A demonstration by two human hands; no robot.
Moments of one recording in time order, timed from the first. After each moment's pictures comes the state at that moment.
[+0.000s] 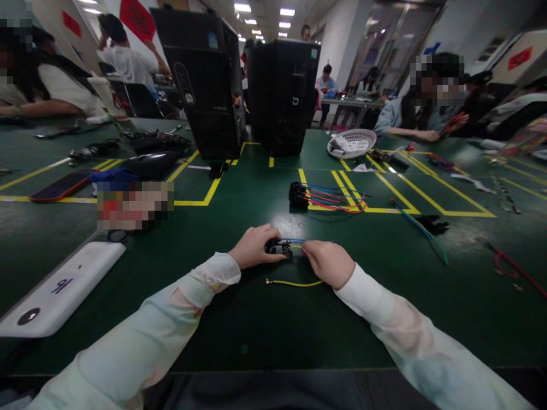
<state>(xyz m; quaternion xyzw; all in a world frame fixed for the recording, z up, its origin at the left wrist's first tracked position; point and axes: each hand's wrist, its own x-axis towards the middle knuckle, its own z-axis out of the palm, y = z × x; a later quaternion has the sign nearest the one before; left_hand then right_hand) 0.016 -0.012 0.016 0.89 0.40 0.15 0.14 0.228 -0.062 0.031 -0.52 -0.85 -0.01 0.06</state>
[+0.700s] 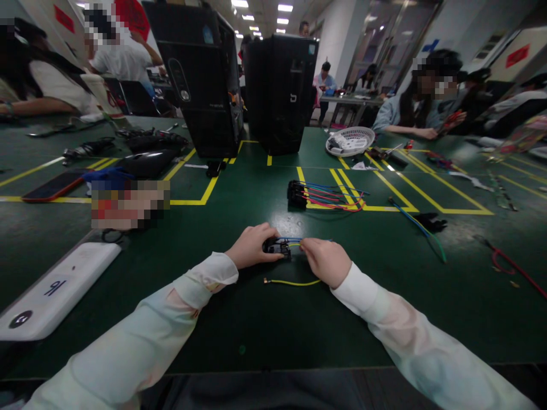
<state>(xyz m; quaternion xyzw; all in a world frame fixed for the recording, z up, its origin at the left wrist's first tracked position) 0.016 -0.011 0.014 0.89 0.41 0.15 0.15 0.225 -0.063 0.030 -0.54 -0.84 -0.01 0.07</state>
